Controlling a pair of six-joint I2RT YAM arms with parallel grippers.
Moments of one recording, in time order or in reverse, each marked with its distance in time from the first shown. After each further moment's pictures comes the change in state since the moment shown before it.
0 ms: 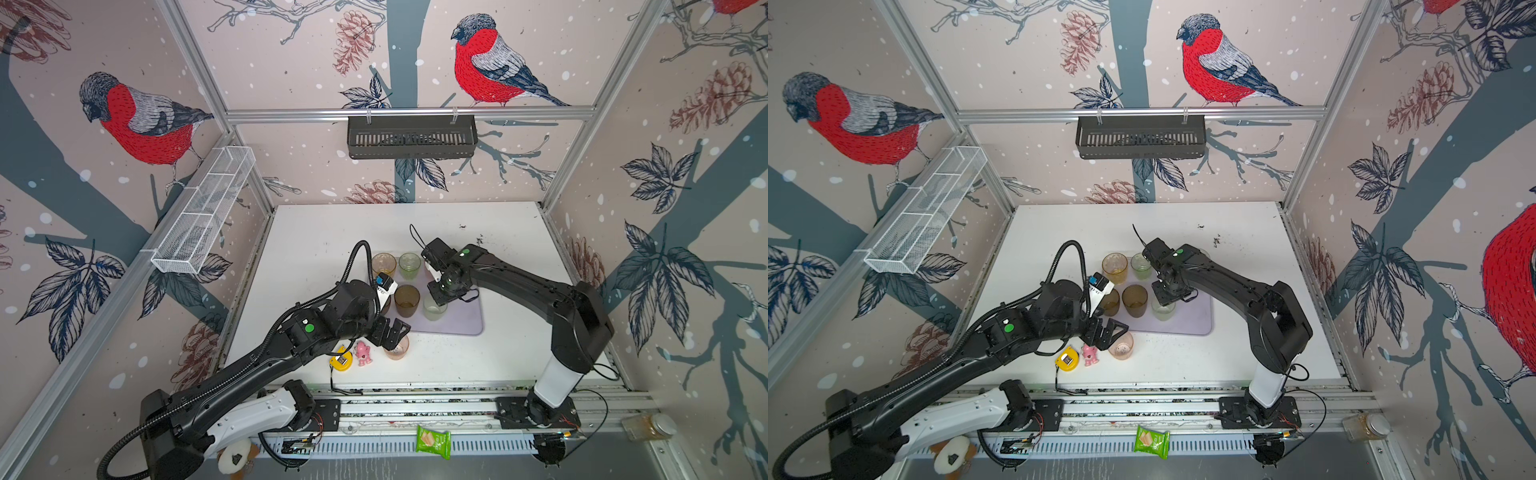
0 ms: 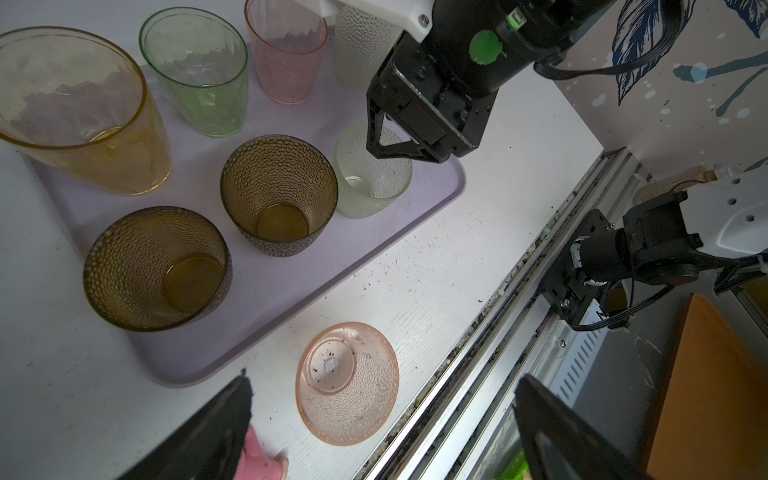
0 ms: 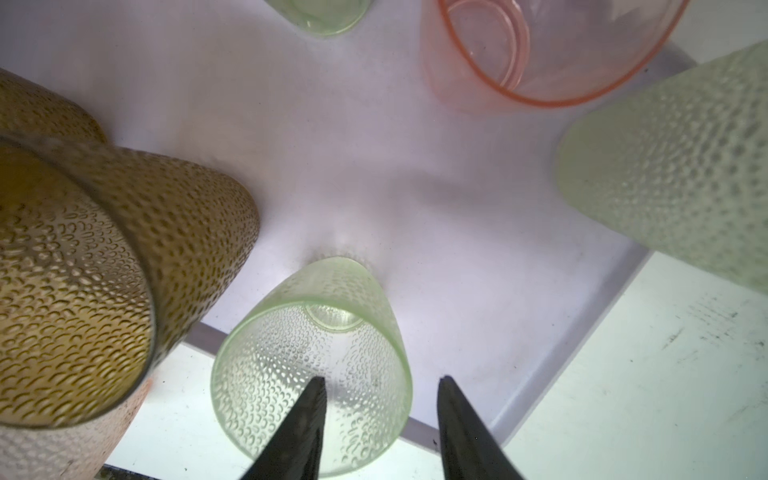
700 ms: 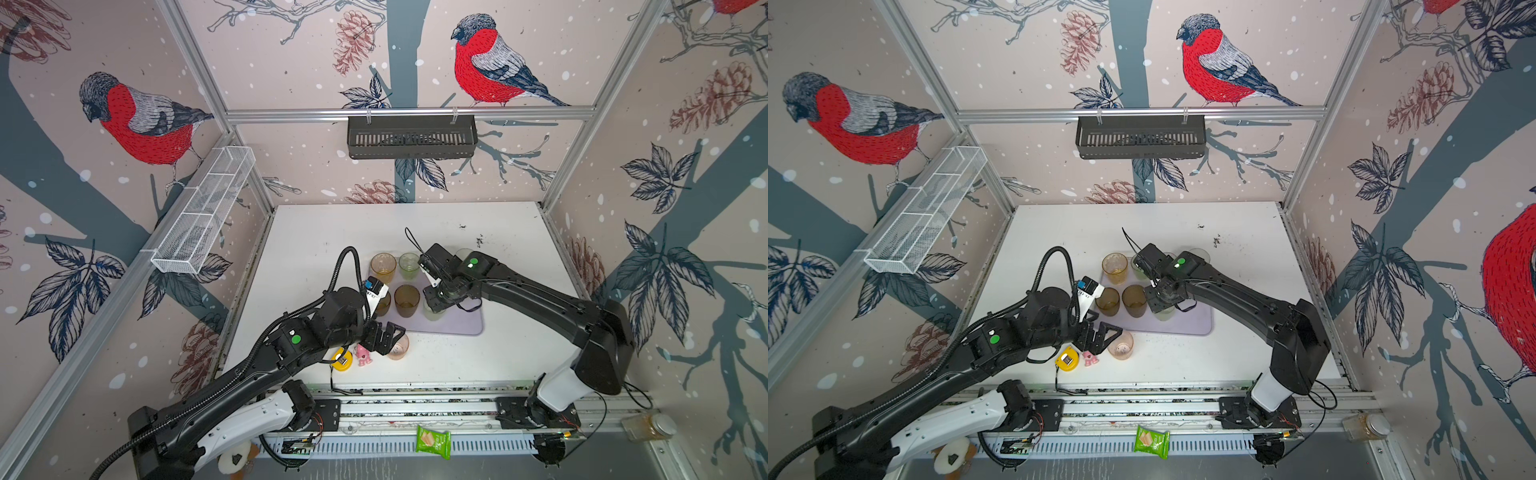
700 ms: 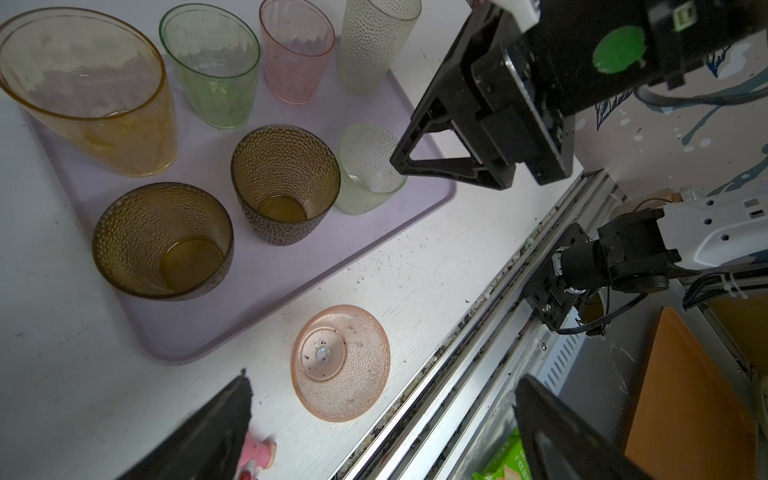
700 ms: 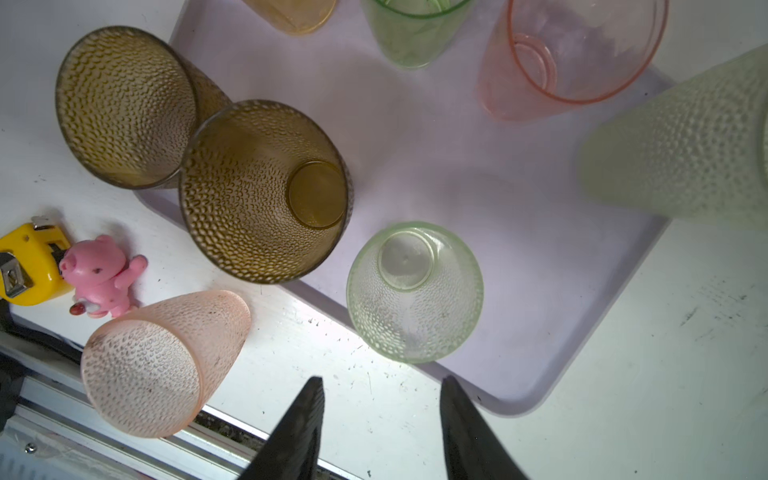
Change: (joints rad) left arm 0.000 -0.127 -0.064 -0.001 0.000 -0.073; right arm 0.132 -0.156 -0.015 -0.029 -0.003 0.100
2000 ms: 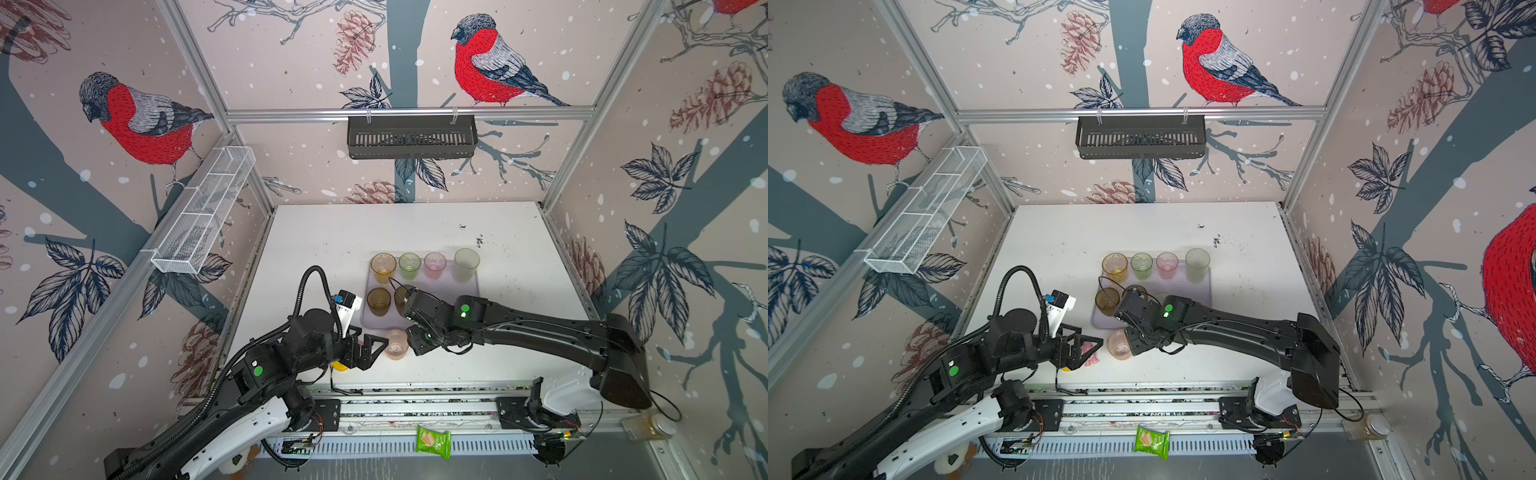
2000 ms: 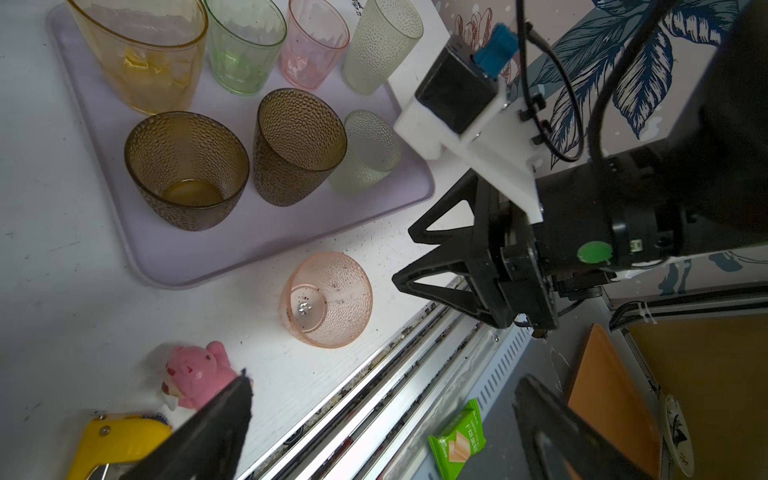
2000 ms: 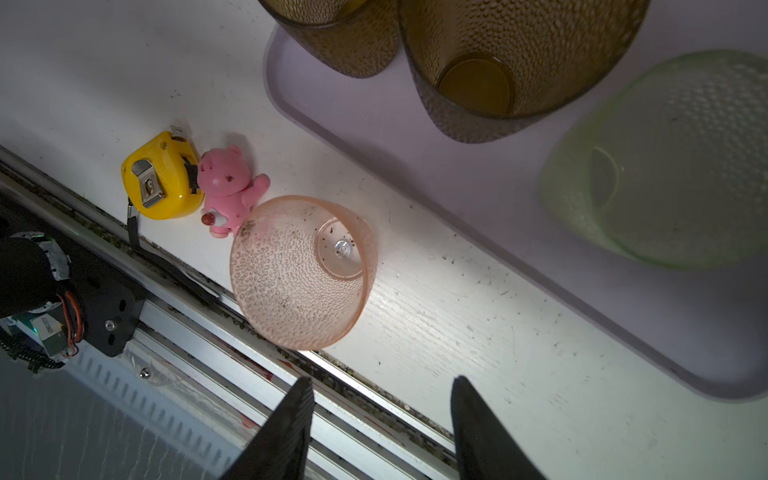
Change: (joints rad) left arm 0.000 -0.298 -0.095 -0.119 0.024 -0.183; right arm 0.303 -0.072 -0.200 0.188 -0.014 0.306
